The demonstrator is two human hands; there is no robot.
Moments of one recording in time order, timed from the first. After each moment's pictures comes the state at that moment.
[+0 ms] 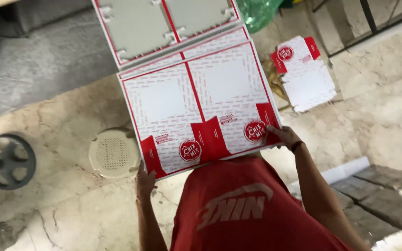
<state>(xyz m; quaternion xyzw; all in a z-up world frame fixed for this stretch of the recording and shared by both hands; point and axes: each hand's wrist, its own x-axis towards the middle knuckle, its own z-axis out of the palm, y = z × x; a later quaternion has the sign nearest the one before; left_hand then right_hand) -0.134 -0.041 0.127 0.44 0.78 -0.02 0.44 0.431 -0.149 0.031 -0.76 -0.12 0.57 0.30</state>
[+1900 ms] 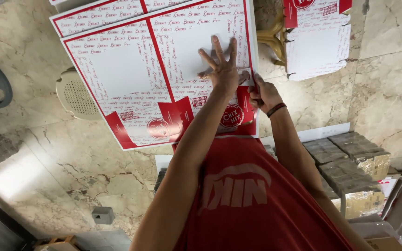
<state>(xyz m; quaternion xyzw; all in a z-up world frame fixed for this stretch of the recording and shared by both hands) 0.355 0.087 0.043 0.70 0.61 -0.16 0.33 0.482 0.002 0.081 -0.65 0.06 0.71 0.27</state>
